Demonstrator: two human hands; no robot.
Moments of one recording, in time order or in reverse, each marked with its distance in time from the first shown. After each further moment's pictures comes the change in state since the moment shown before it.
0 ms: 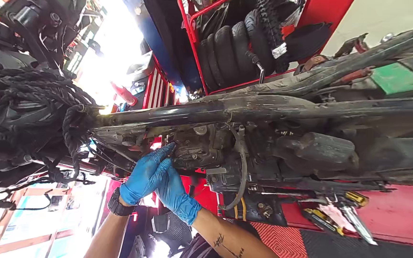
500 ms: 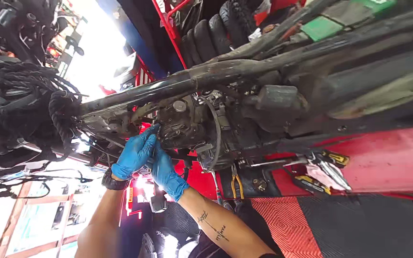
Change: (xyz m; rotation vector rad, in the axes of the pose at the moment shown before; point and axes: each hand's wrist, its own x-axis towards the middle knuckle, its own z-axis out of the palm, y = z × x) left_hand 0.003 0.006 -0.003 0.055 -0.013 -0.041; right_hand -0.001 0.010 0.004 -0.237 0.134 -0.220
